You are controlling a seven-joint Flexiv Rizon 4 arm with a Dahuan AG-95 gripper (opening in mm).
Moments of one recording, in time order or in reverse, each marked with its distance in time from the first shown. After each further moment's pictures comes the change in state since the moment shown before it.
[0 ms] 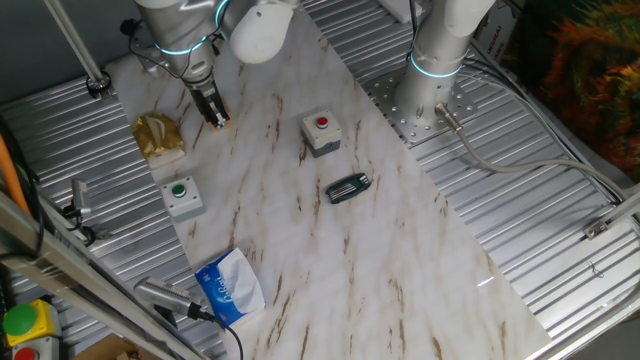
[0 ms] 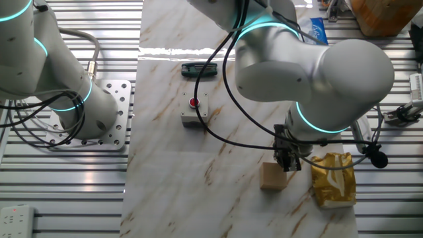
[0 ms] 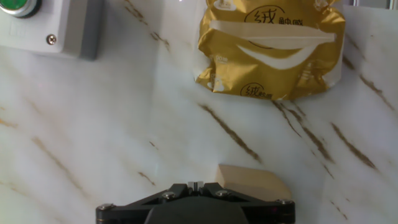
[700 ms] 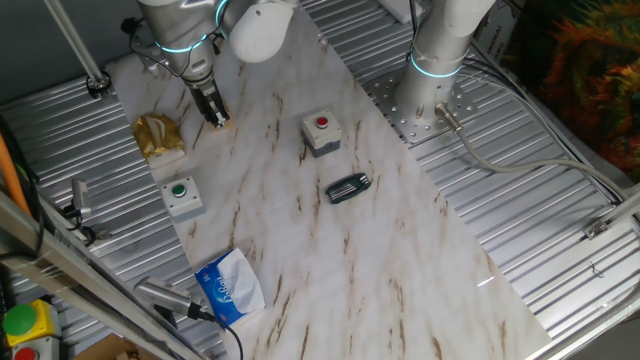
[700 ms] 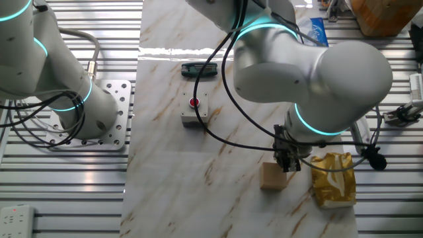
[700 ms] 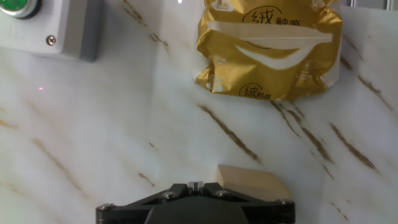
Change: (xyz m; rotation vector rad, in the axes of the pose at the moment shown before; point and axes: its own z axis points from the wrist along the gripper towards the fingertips) arm 0.000 0.000 0.000 -0.025 -0.005 0.006
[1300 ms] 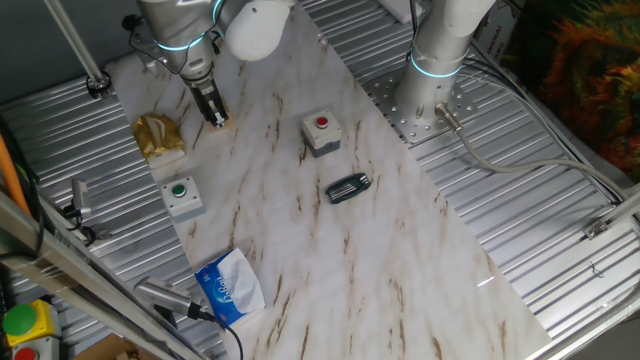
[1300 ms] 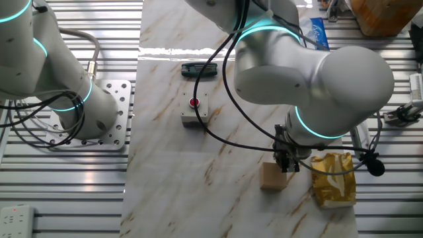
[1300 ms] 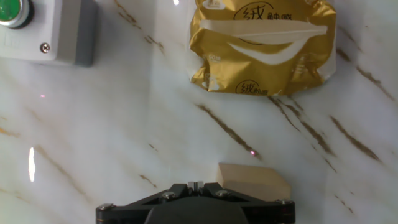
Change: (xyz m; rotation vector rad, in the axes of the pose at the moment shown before) arm -0.001 0.000 0.000 -0.005 0.006 0.064
